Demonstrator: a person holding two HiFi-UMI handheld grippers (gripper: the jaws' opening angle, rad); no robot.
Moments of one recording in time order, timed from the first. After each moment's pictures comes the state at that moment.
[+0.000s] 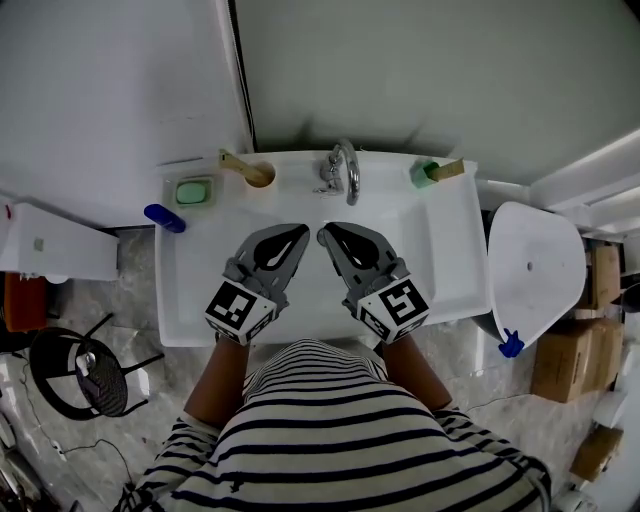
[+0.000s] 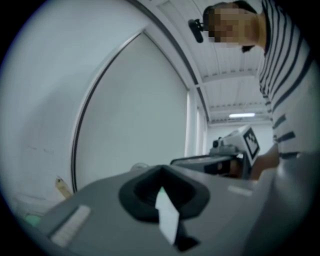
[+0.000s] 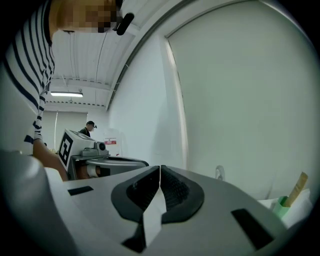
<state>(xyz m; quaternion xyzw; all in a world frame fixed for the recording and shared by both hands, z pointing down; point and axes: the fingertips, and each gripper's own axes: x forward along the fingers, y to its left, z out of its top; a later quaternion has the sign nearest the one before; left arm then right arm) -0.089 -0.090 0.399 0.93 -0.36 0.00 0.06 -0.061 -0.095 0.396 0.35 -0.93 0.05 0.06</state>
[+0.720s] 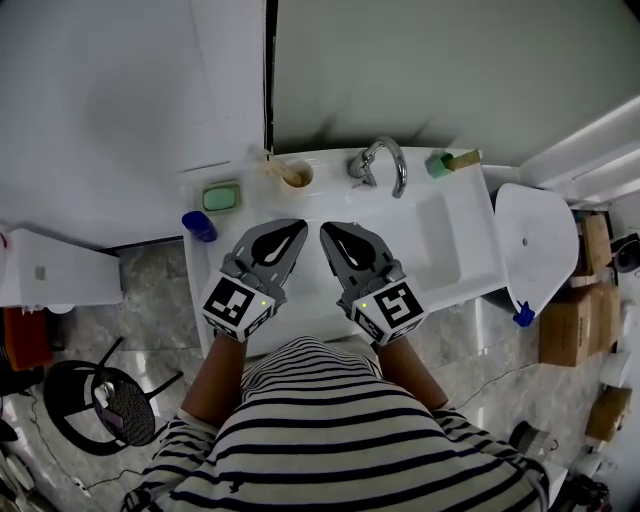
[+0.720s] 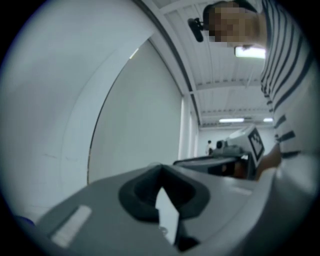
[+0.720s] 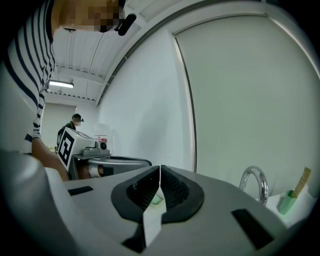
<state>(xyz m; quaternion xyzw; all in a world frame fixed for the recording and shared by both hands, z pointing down) -0.209 -0.090 0.398 0.95 -0.30 -0.02 0.05 -0.183 -0.086 0.397 0.41 -0.91 0.04 0.06</state>
